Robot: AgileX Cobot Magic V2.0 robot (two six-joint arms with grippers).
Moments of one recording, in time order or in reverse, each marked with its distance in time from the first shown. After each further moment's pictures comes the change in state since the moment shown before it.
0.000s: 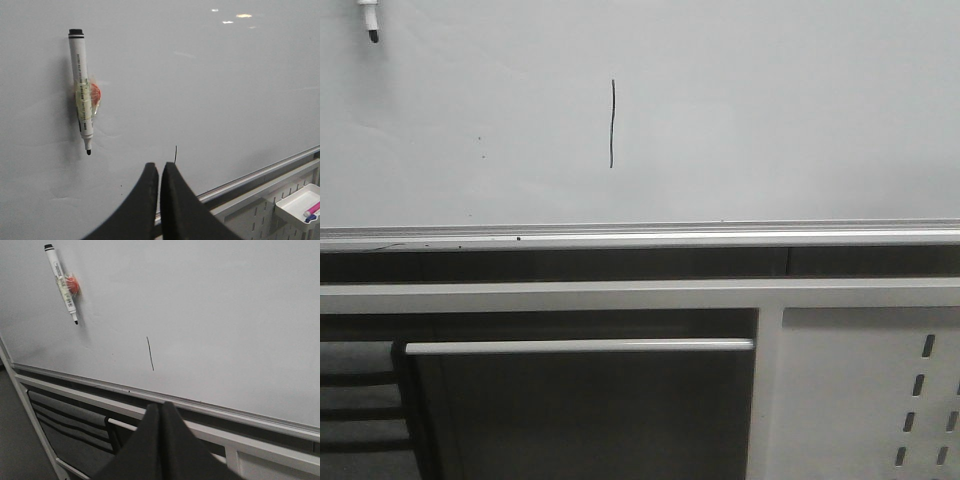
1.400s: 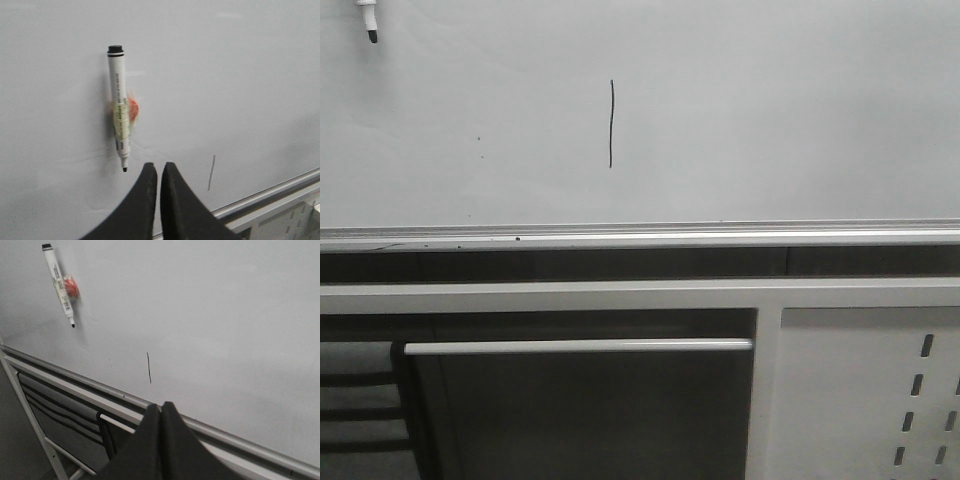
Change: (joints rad) left arm 0.115 0.218 -0.189 -0.005 0.069 0.000; right arm 0.000 0.290 -0.258 -0.087 0.077 -0.002
